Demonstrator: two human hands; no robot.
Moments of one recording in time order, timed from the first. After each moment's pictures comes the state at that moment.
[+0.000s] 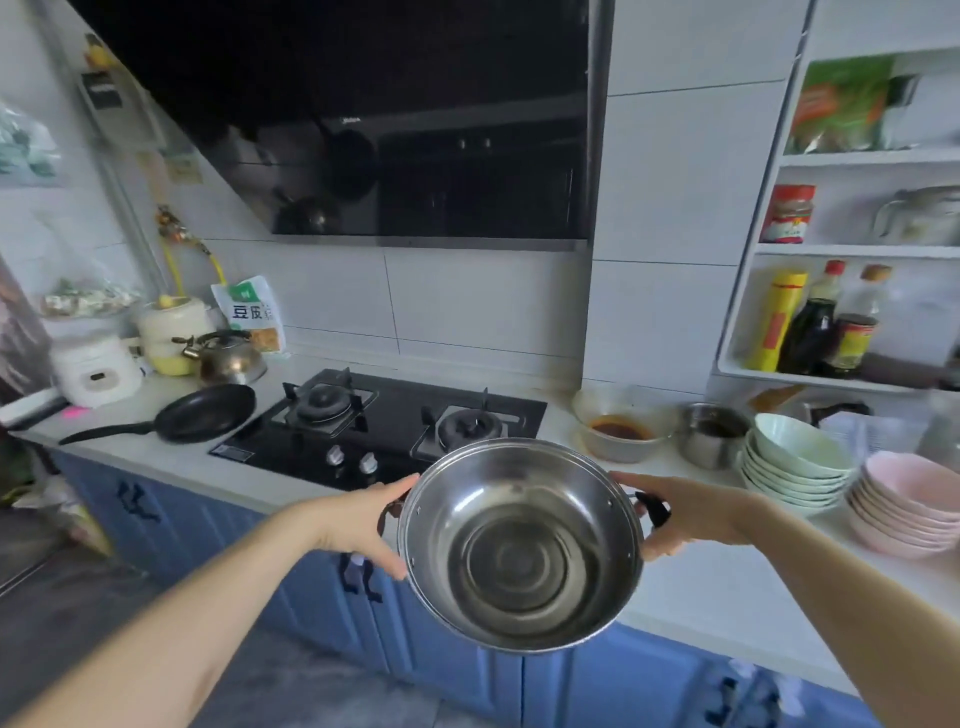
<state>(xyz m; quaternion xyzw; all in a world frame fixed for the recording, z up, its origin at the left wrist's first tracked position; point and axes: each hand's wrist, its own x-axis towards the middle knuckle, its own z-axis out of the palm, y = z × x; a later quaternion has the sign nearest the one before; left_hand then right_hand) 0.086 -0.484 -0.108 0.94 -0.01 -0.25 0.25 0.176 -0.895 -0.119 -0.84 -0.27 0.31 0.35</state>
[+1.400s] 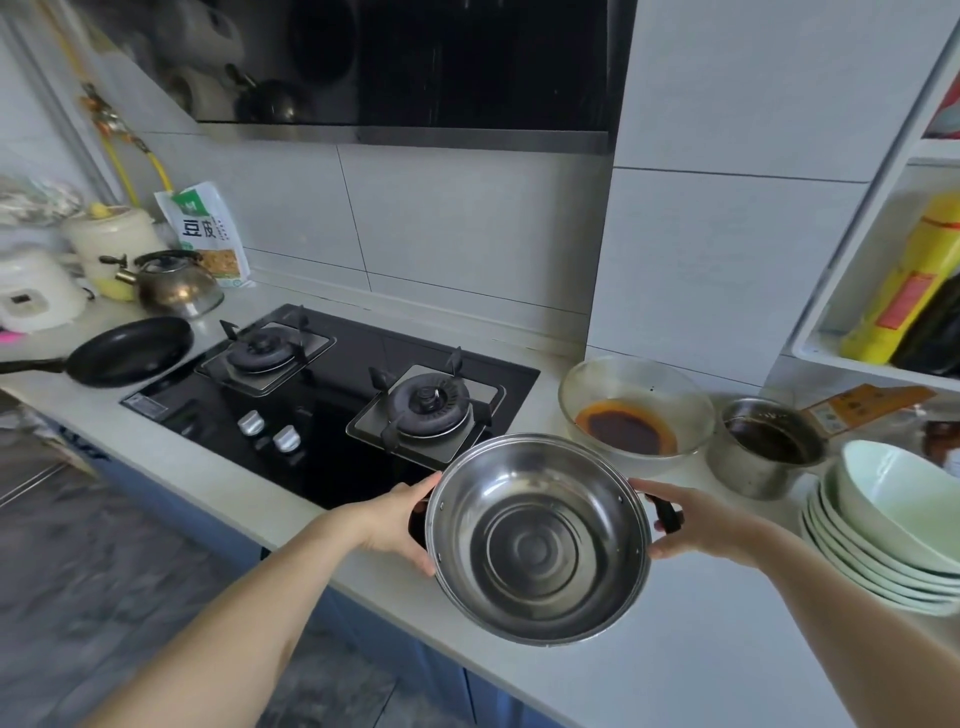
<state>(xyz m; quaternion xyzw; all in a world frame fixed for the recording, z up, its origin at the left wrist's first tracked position) 0.304 -0.572 -0.273 0.92 0.07 -0.29 0.27 0.420 -0.962 -0.281 -0.87 -0.17 0.30 0.35</state>
